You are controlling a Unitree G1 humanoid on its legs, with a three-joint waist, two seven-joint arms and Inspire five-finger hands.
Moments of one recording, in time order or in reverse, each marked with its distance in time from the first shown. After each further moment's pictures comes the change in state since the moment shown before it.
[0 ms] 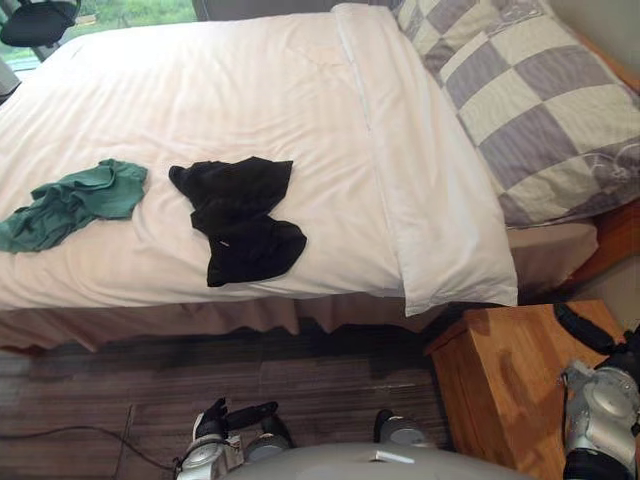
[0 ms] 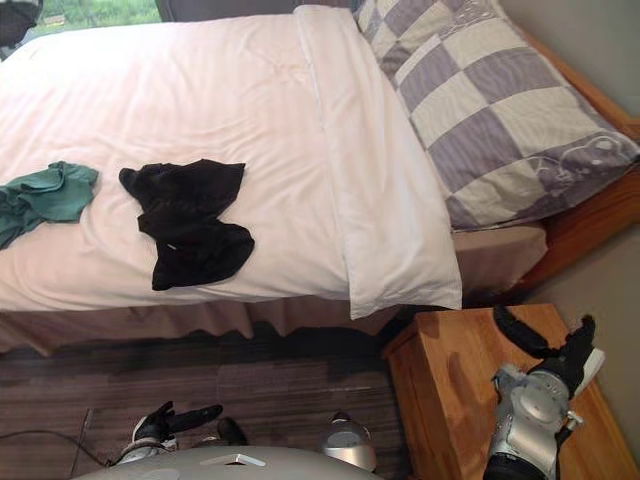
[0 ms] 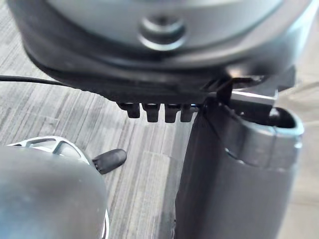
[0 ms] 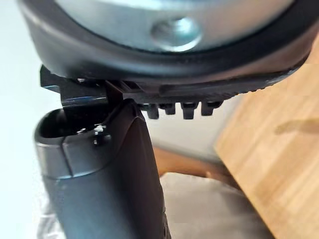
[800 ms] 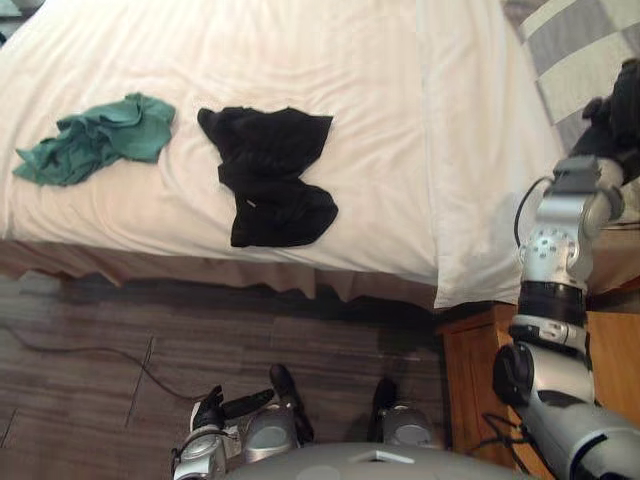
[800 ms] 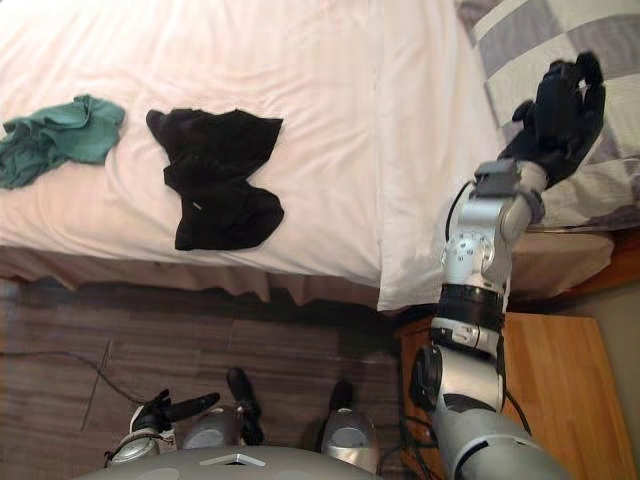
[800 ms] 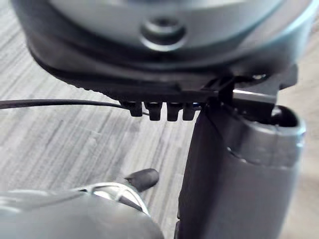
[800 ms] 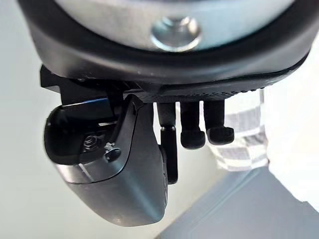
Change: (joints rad) left arm -0.023 0.012 -0.042 -0.001 -0.045 -0.024 0.032; right arm -0.785 -0.005 0.217 -0.063 0.598 -0.268 -0.105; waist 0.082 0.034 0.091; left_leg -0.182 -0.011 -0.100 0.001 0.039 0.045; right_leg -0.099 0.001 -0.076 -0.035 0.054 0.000
